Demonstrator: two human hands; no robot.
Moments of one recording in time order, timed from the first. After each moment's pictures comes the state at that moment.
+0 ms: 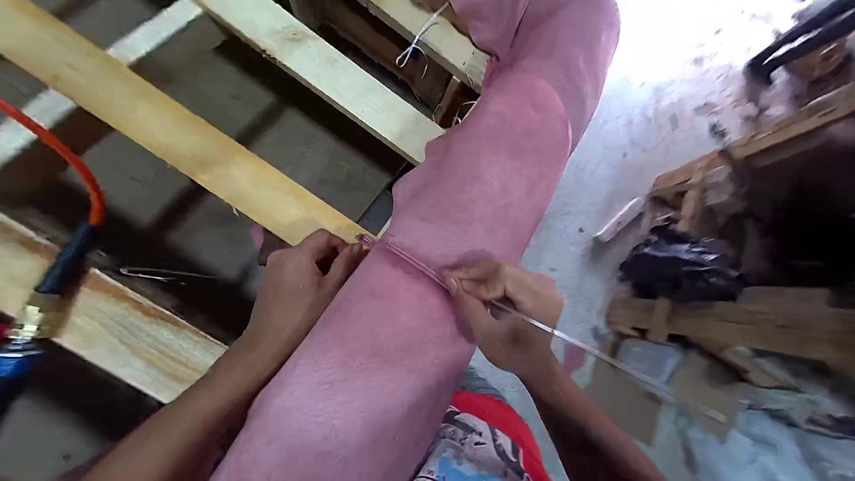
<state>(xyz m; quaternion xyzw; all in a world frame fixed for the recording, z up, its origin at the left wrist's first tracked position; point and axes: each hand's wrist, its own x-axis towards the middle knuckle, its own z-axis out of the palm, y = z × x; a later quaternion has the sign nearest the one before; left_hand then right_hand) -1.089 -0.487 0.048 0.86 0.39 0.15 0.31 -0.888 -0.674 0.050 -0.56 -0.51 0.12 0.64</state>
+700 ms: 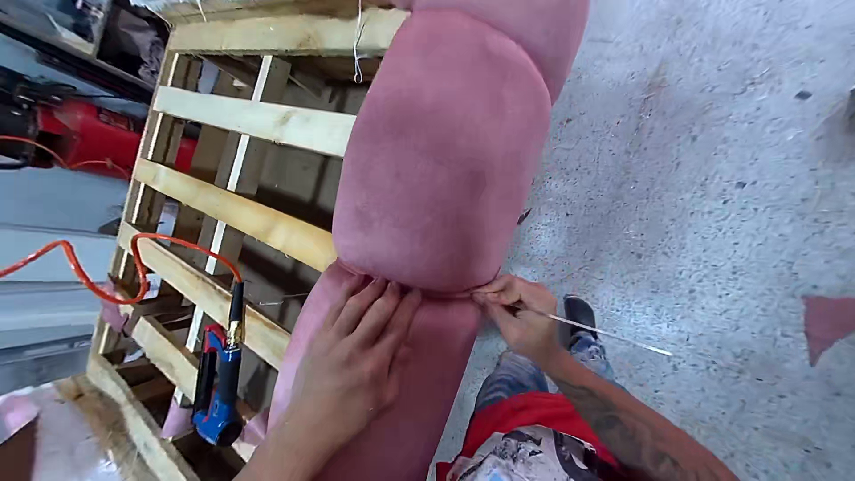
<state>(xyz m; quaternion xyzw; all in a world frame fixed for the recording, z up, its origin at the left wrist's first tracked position) -1.030 -0.616 0.107 1.00 0.08 -0.03 -0.05 -0.882 -0.749 -0.107 -0.45 -0.30 0.21 0.81</state>
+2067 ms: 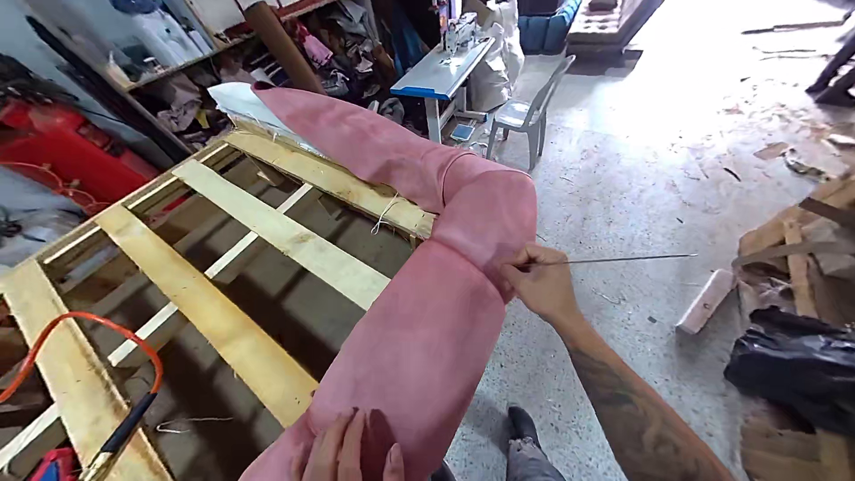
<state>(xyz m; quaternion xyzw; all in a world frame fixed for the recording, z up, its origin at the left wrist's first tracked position) -0.945 -0.667 0.081 0.84 0.47 0.28 0.00 -0.578 -0.634 0.060 -0.67 -0.44 0.12 0.58</state>
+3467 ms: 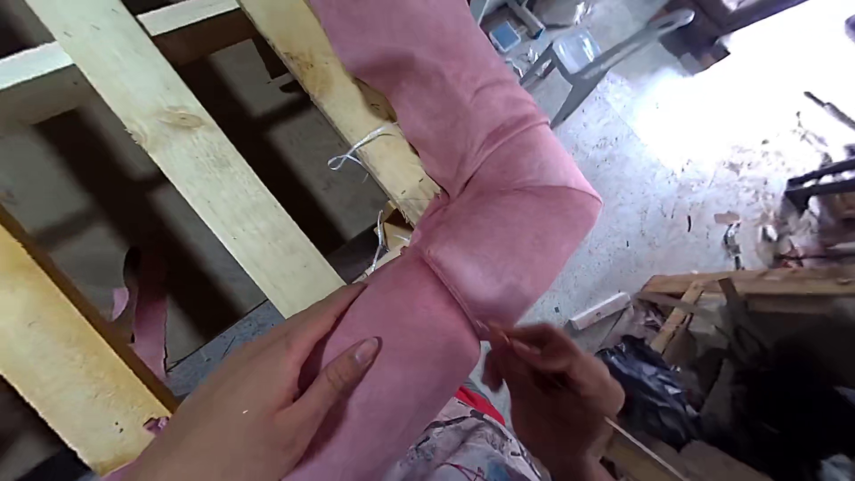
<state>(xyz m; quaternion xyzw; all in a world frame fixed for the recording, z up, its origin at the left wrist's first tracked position) -0.836 -0.460 0.113 0.78 0.44 0.05 0.44 -0.577 -0.590 0.073 -0.58 -0.48 0.24 0.61</state>
